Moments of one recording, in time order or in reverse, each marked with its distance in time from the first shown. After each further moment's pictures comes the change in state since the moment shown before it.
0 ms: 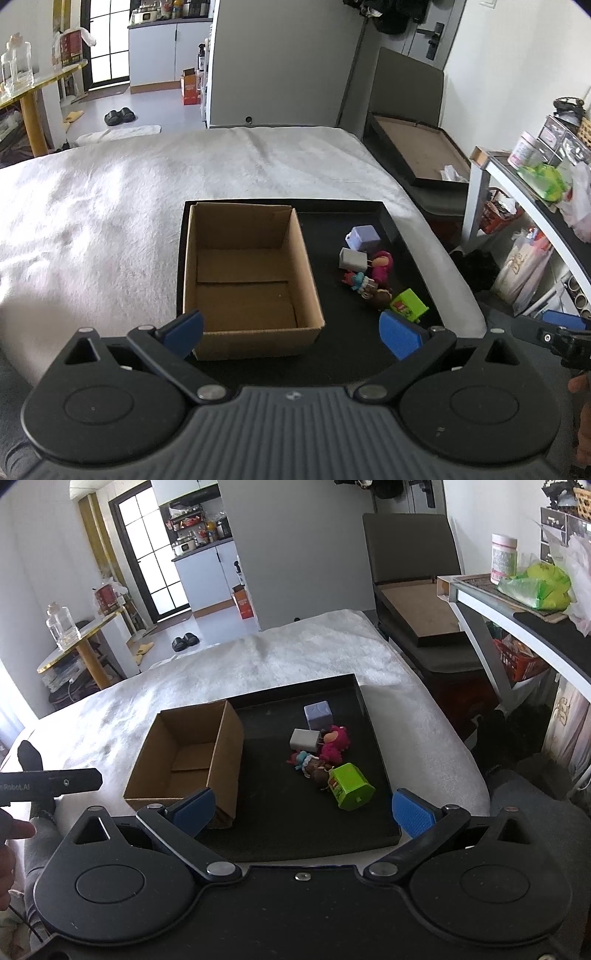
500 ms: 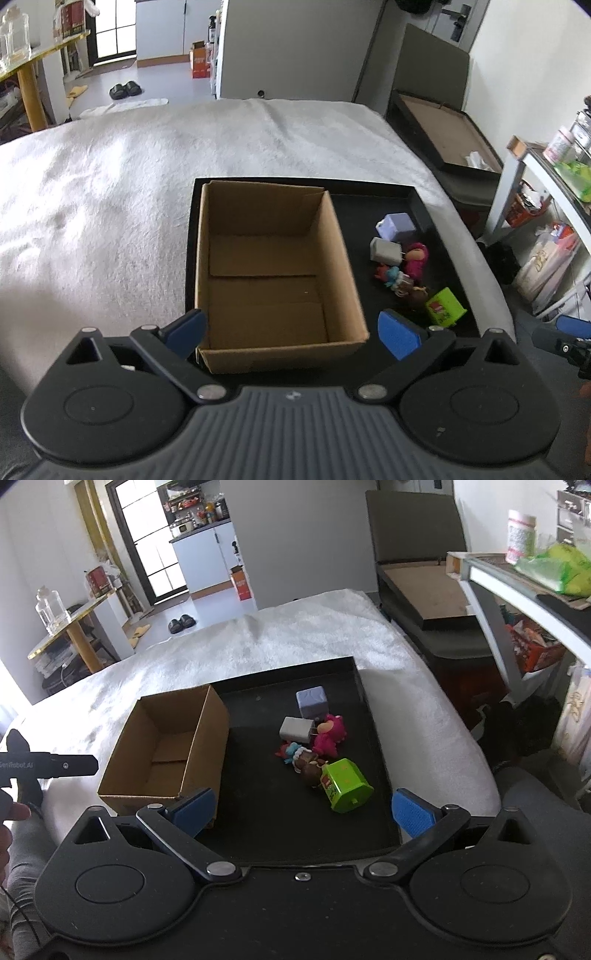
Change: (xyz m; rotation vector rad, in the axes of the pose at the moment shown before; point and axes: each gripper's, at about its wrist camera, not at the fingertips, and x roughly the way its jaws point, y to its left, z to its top) left arm 0.060 0.034 0.011 -0.036 0.088 0.015; right arm 0.045 -0.012 0.005 -0.019 0.066 0.007
